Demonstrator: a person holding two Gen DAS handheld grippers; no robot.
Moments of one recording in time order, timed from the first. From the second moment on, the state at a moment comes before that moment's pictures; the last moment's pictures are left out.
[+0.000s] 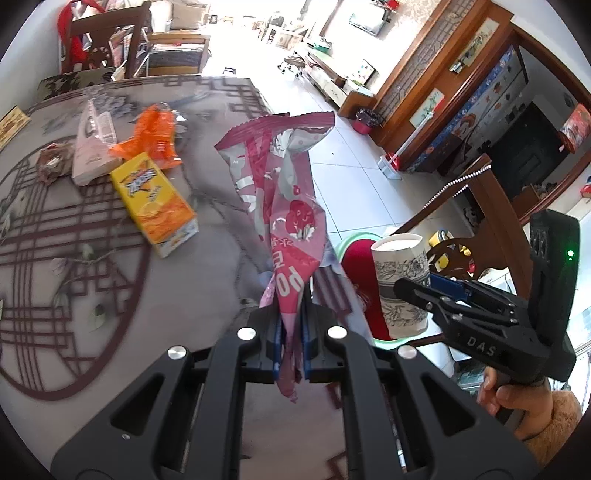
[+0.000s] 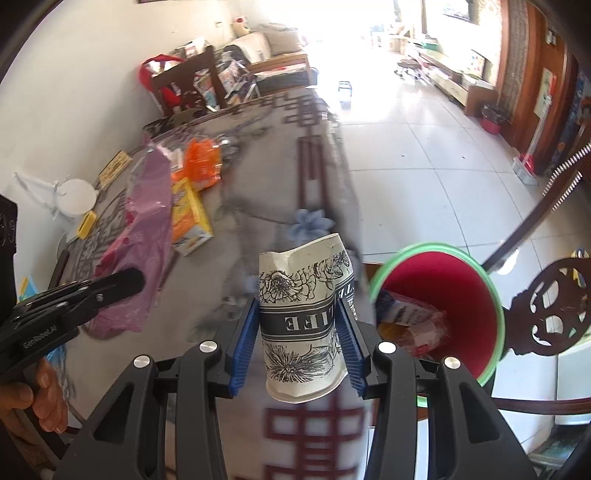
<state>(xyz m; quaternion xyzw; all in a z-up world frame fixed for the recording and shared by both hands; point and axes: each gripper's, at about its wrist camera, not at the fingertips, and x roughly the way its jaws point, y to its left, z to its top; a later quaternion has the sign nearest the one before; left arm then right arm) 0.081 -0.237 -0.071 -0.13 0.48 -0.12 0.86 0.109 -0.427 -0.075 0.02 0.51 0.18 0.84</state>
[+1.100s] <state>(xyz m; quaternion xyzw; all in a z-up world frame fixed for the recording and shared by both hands) 0.138 -0.405 -0.088 -0.01 0.50 -0.28 0.82 0.120 -0.599 -0.106 0.11 0.52 -0.01 0.85</state>
